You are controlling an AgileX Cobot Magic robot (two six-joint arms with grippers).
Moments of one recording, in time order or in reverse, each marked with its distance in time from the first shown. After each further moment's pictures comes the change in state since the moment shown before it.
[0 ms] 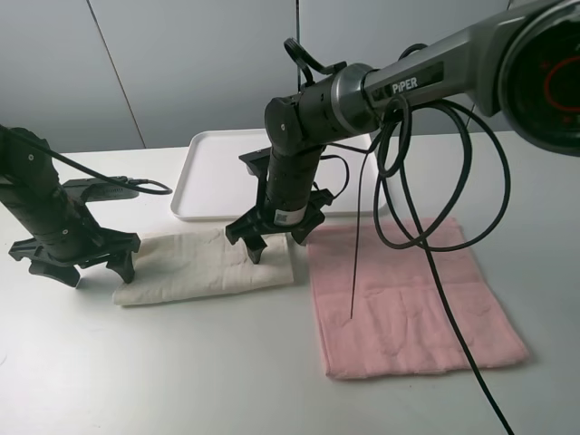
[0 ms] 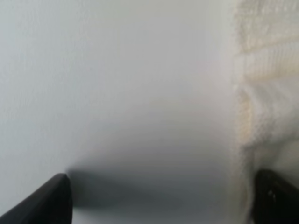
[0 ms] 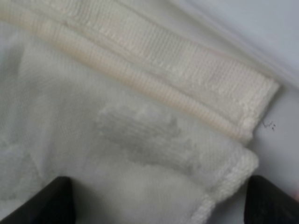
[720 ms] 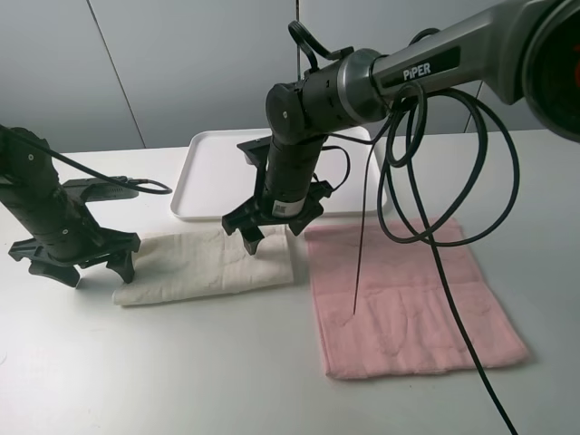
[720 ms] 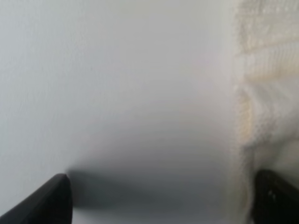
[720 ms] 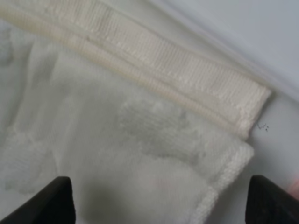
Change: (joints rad) left arm 0.000 0.000 0.000 0.000 -0.002 -0.006; right arm 0.000 -0.046 0.009 0.009 -0.008 -0.004
